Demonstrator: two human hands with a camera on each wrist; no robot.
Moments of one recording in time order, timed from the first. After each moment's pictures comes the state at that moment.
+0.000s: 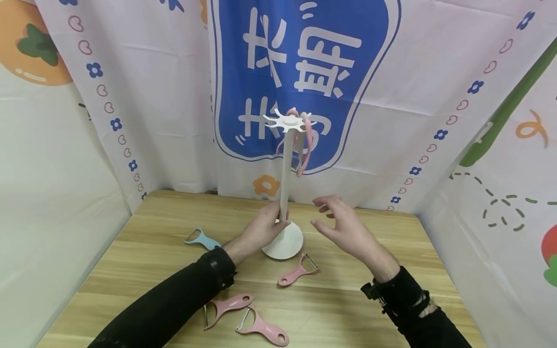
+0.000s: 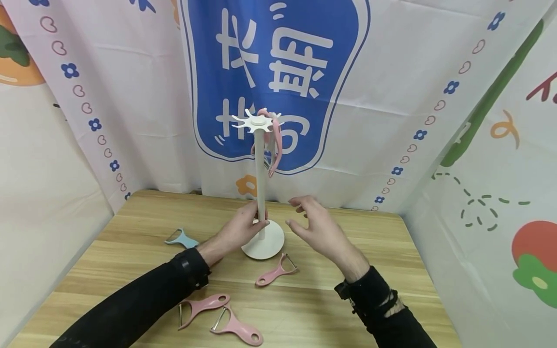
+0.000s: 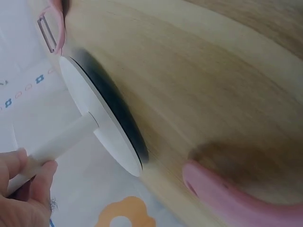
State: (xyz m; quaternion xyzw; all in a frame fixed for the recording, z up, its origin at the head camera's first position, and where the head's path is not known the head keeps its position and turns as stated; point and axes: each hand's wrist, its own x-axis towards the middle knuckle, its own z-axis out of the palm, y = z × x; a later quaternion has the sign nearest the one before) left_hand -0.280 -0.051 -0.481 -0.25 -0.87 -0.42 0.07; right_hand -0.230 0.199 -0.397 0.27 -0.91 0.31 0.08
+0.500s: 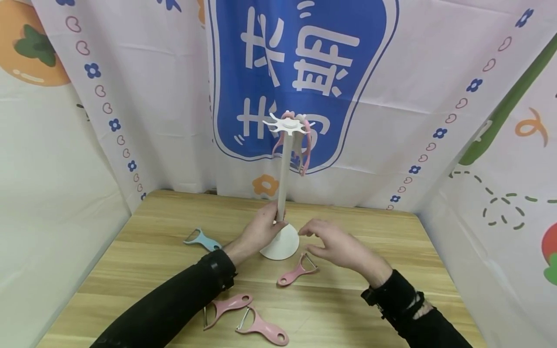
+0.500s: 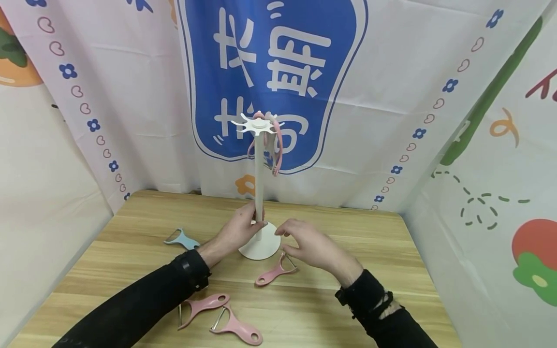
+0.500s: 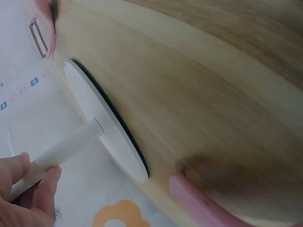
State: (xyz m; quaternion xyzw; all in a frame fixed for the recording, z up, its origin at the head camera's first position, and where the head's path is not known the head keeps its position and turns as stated) left_hand -0.279 -0.050 -0.486 -0.22 -0.89 -0.40 0.07; right_hand -0.228 0.197 -0.434 0.41 -0.89 0.22 0.03
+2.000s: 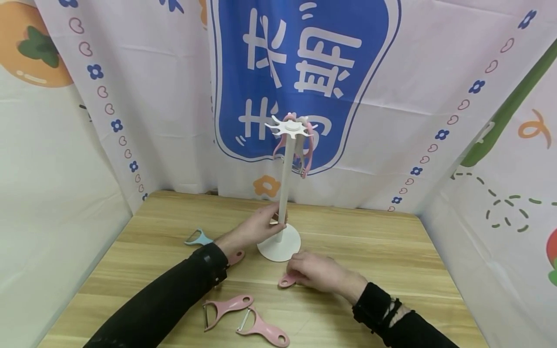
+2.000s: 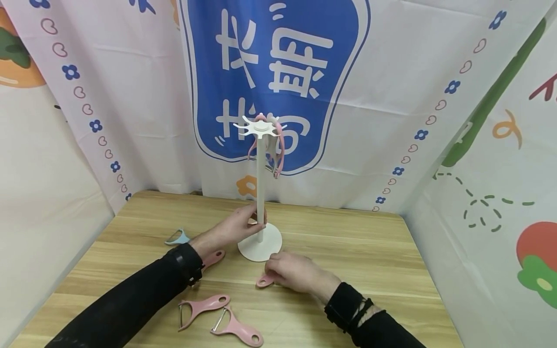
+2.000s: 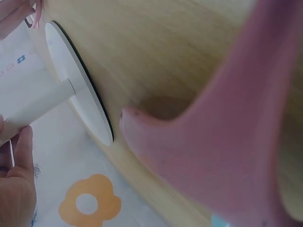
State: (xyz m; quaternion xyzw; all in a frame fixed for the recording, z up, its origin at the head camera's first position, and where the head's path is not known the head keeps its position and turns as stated) left_hand -0.304 -0.075 -0.492 -0.30 -0.86 -0.41 -0.03; right_hand -0.213 0.166 -0.511 0.51 -0.85 0.10 -0.01
